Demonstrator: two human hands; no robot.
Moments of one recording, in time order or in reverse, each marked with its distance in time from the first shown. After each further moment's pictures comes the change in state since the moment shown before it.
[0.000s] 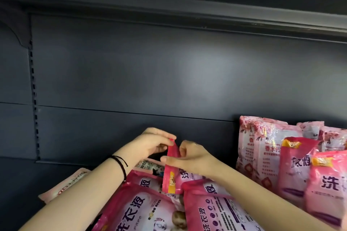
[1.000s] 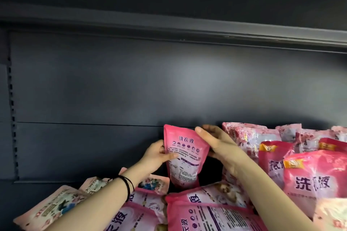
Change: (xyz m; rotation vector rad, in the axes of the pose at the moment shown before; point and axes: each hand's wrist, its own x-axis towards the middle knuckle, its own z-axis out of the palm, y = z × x) left_hand 0.023 -0.027 0.047 0.144 -0.021 0.265; right_hand -0.020 0.053 -0.063 0.945 0.368 0.092
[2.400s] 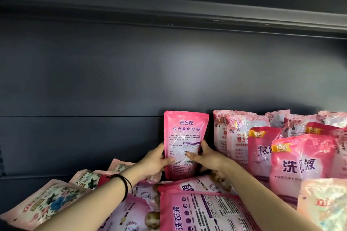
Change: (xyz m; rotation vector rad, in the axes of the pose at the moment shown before) left_hand -0.009 -0.022 0.026 0.236 -0.226 -0.103; right_hand 0.024 0.075 -0.024 -0.490 -0.236 0.247
